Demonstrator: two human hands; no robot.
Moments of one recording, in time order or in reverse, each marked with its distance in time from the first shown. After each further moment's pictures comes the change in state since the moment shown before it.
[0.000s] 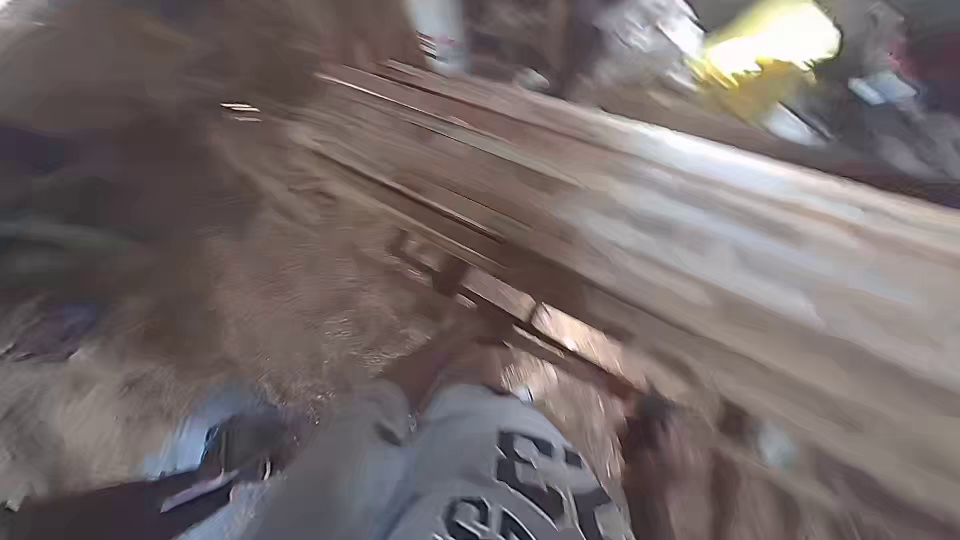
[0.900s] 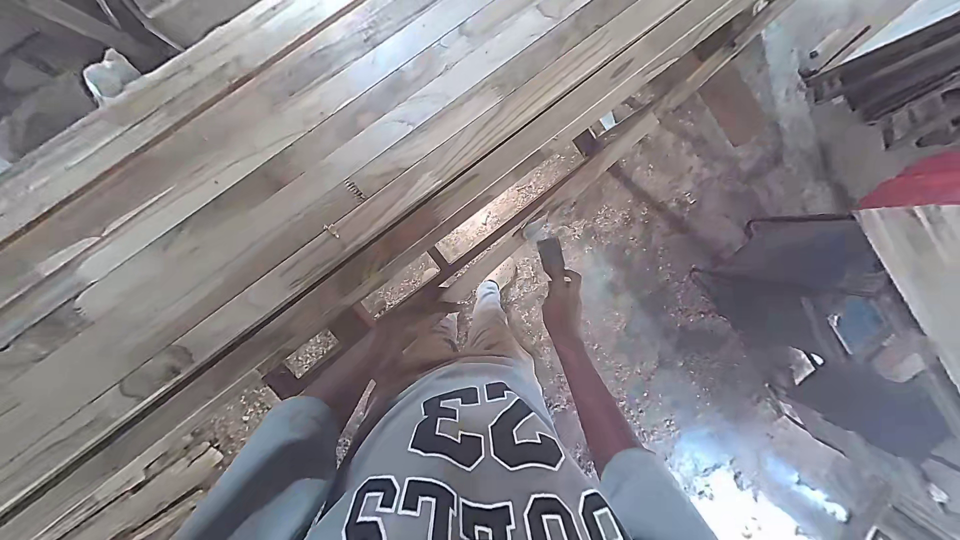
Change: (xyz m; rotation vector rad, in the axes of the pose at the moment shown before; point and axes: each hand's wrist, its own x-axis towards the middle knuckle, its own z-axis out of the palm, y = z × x) left_hand 0.092 -0.046 -0.022 -0.154 -0.649 0.129; right_hand -0.075 0.095 0.114 -0.953 0.738 0.282
